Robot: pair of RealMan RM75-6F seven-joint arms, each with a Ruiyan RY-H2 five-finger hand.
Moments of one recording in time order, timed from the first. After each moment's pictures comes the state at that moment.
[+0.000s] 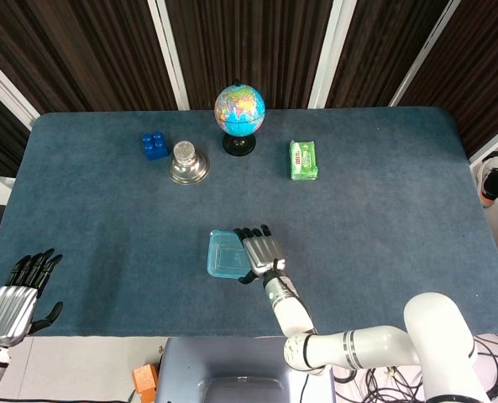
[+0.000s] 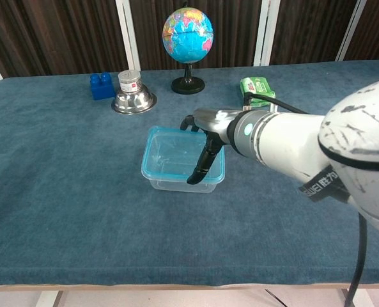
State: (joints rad) left arm -0.15 -1.08 0.04 -1.60 1.59 1.40 -0.03; right arm 1.09 -1.78 0.29 -1.63 -0.30 1.16 -0.82
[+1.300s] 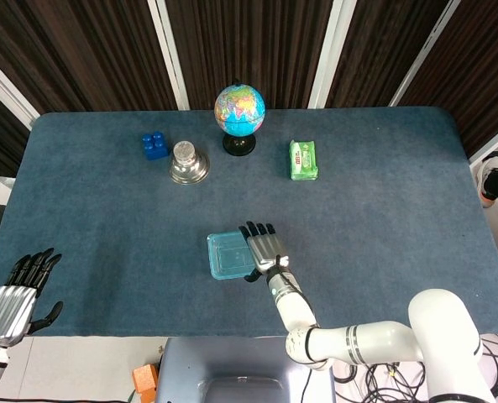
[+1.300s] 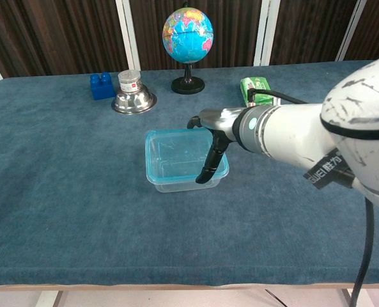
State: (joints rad) left arm -0.15 -1.08 0.04 -1.60 1.60 1.41 -0.07; right arm 1.11 -1.74 0.30 -1.64 -0.22 1.12 -0.88
